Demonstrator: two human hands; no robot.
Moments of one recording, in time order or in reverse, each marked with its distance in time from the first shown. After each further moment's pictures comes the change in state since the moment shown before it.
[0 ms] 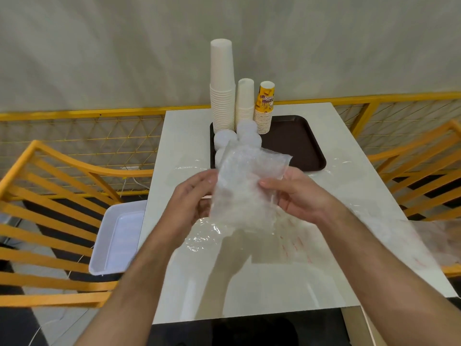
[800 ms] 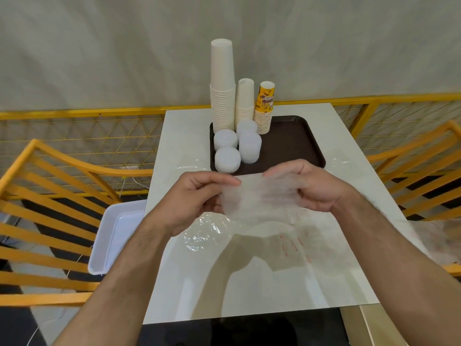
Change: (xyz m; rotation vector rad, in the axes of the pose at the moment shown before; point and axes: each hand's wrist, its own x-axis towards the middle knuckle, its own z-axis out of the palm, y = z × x) left_hand -0.002 0.021 0.006 0.110 -0.169 0.068; right_hand -0.012 -0.029 -0.010 -0.226 -0.142 0.044
